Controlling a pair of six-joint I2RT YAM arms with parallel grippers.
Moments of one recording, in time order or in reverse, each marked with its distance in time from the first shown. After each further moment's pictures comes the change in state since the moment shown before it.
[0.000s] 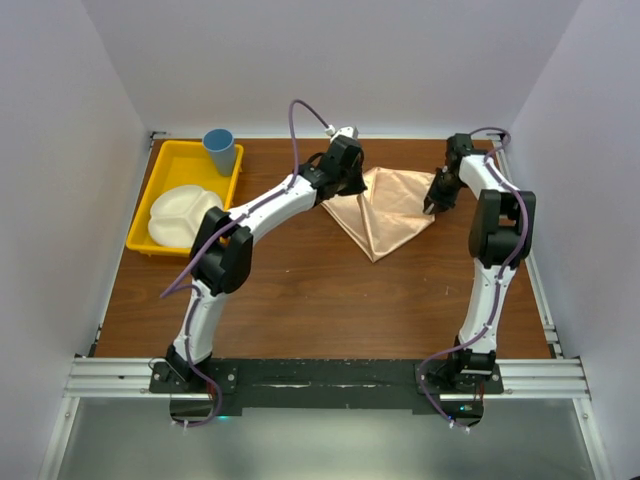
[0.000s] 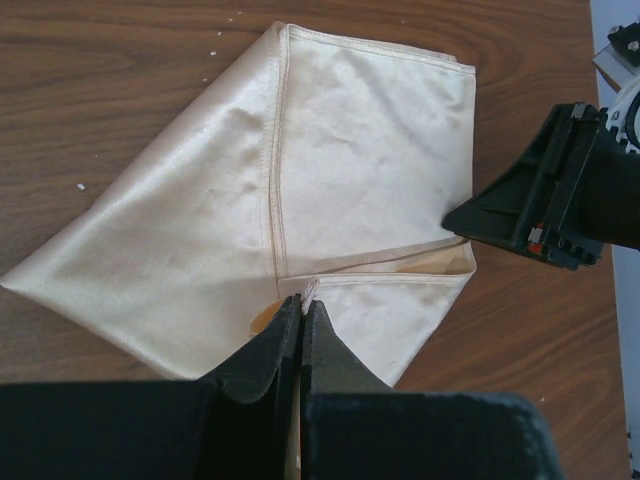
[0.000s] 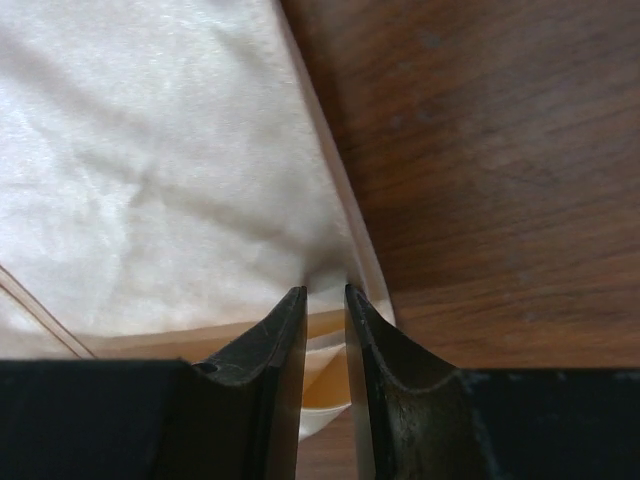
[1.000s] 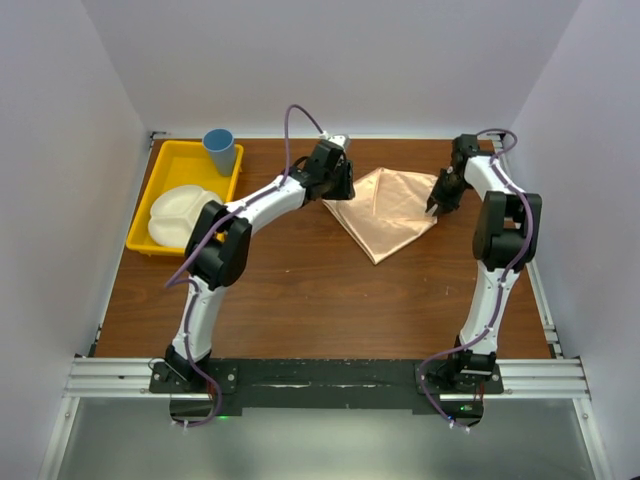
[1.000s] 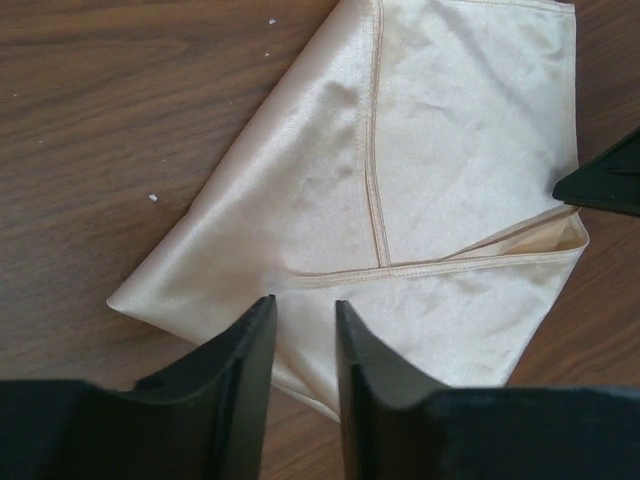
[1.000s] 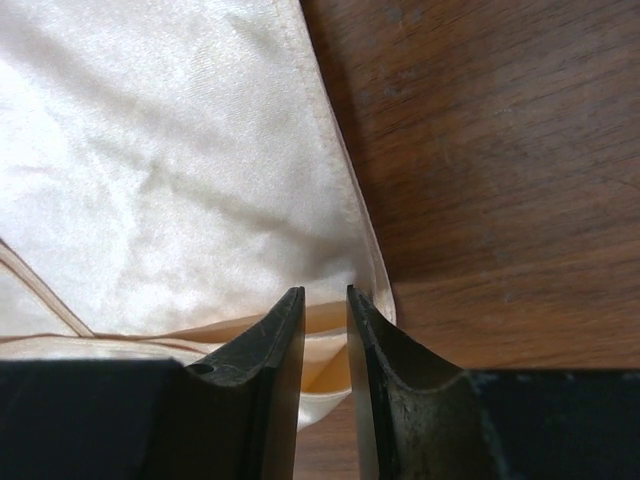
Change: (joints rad) left arm 0.088 0.010 -0.127 0.092 0.143 0.185; right arm -0.030 -0.034 -0.047 0.002 -0.027 -0.003
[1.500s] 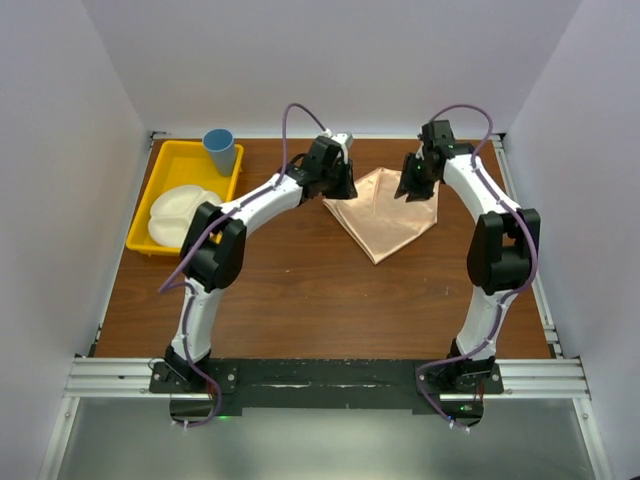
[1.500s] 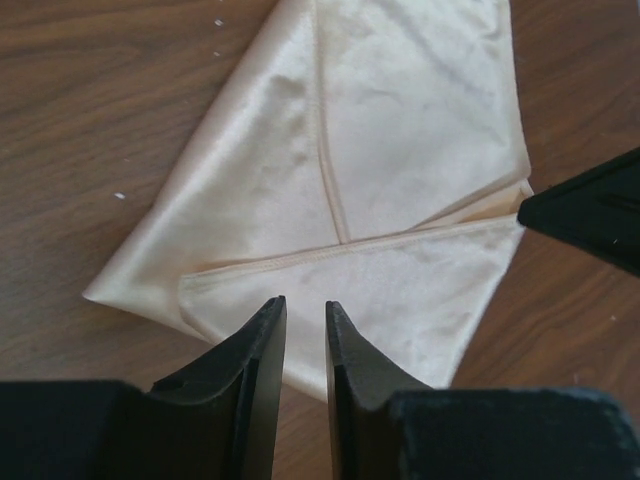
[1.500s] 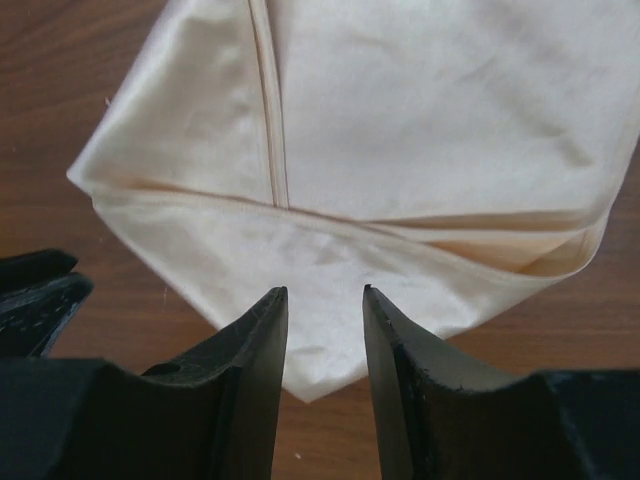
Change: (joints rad) left arm 0.002 -0.042 0.005 -0.028 0.086 0.033; right arm 0.203 -0.232 -0.044 0.045 -0.019 -0.033
